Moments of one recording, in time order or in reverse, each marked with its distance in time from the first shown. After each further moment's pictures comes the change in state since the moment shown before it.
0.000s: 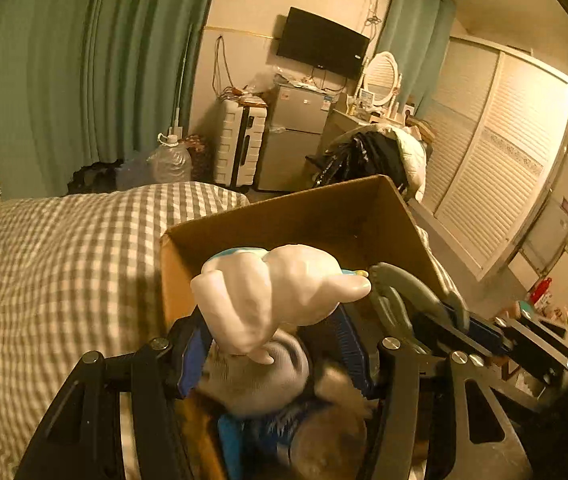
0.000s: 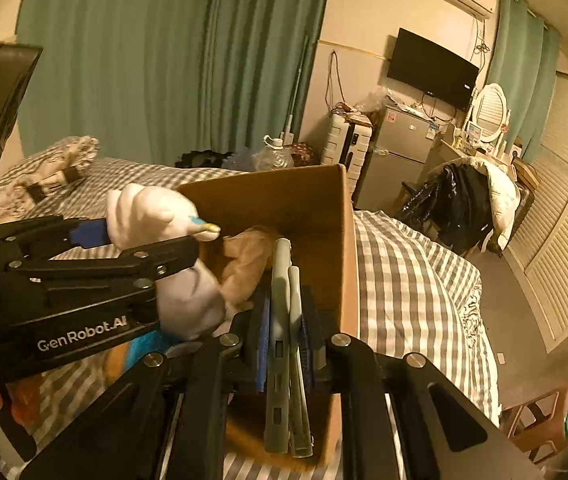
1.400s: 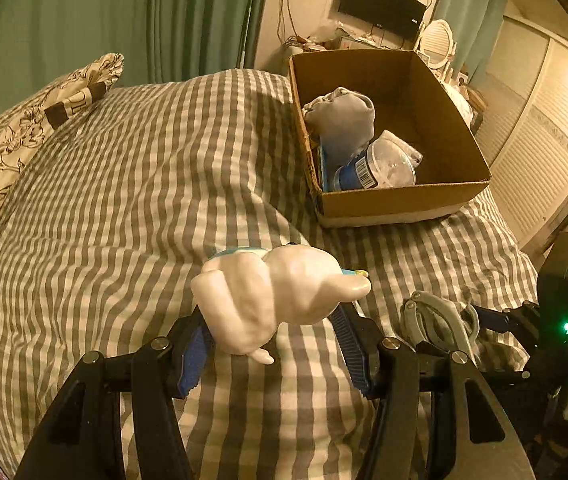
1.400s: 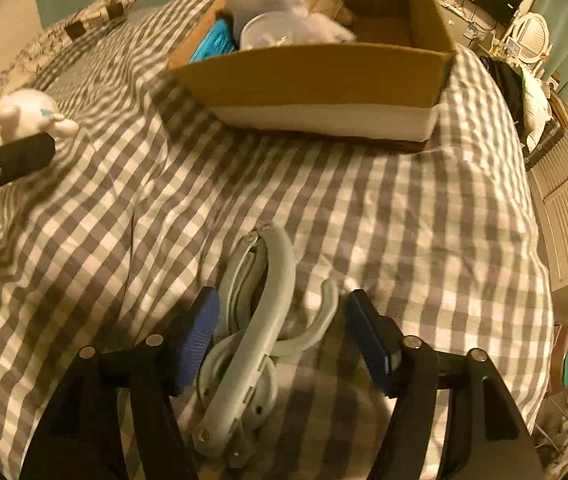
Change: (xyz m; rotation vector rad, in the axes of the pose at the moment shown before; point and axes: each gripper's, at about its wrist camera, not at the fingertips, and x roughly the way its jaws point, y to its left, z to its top) left arm -0.138 0.010 -0.180 -0.104 0.174 0.190; right arm -0.034 0.045 -0.175 -0.074 0.447 0.075
